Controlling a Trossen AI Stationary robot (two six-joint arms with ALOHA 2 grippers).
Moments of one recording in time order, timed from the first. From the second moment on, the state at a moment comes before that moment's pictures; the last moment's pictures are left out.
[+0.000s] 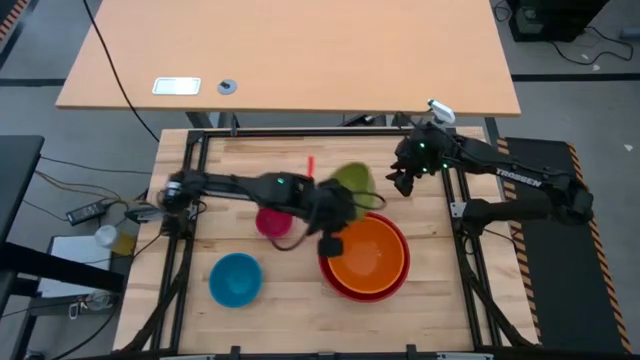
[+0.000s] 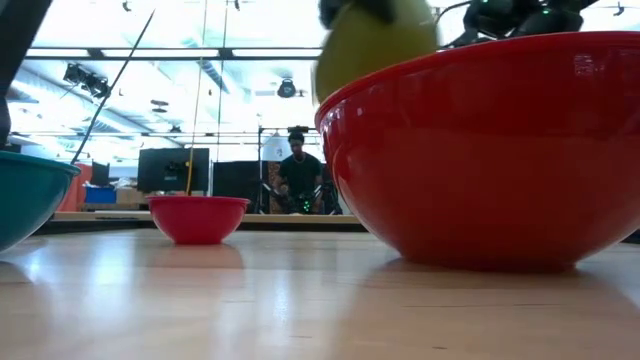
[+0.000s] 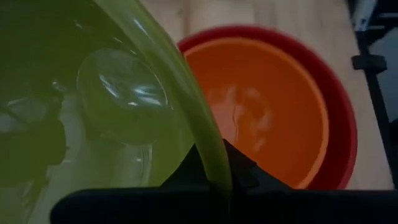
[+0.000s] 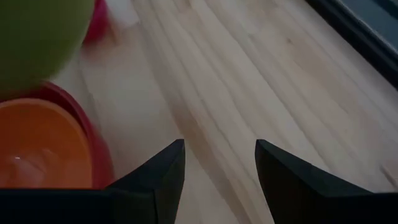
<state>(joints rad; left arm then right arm) -0.13 1.98 2.08 -0.96 -0.10 -0.09 -0.53 1.01 0.85 -0.69 -0.17 0.09</state>
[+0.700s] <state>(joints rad) -0.24 2.22 2.23 -0.99 0.08 0.46 -0.56 0.82 0.84 -0.78 -0.10 0.14</state>
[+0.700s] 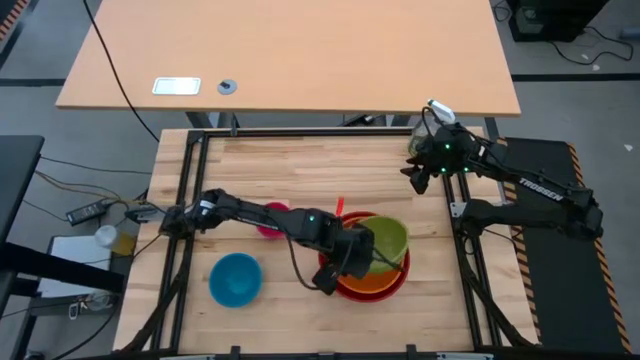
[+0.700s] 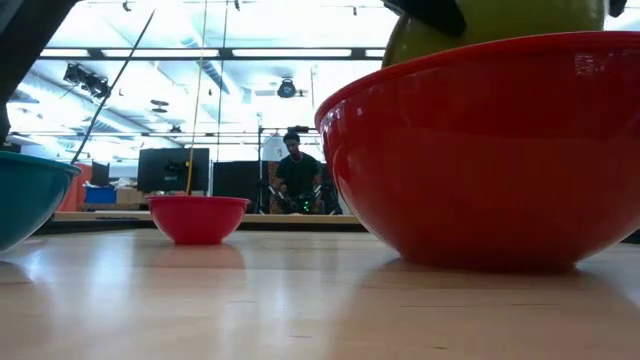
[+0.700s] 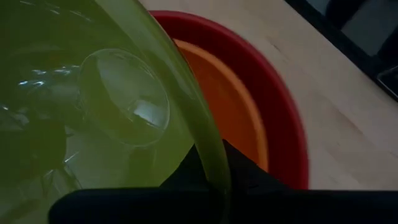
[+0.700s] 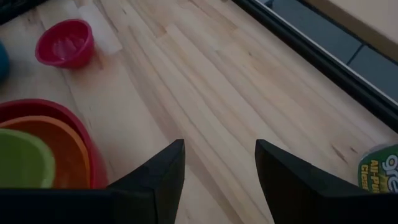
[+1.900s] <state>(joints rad) -0.23 2.22 2.22 -1.02 0.19 -0.04 -0.56 0.84 0.84 -0.76 -0.09 0.13</state>
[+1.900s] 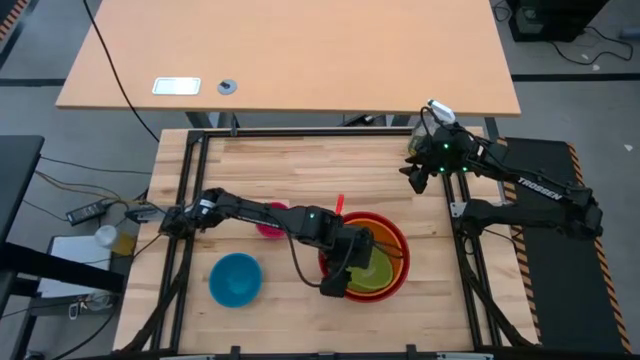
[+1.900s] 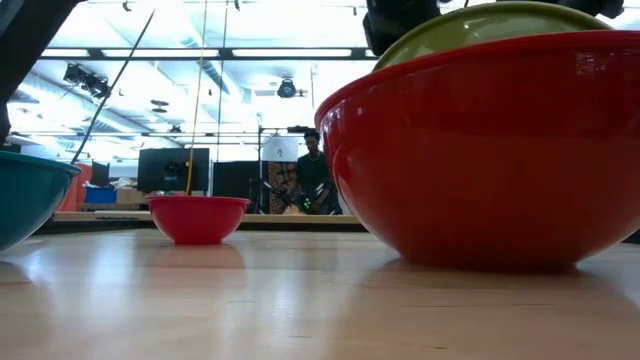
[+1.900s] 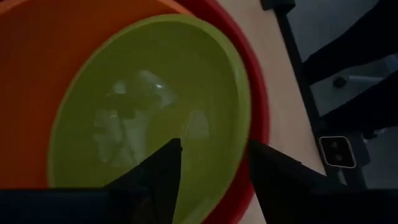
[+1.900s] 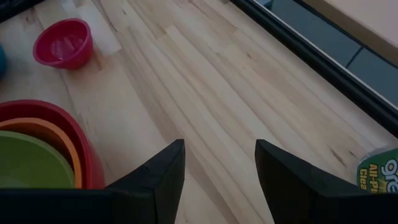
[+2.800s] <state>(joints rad) -0.21 2.15 2.10 -1.07 0.19 0.01 -0.56 0.88 0.84 -0.73 -0.10 0.13</state>
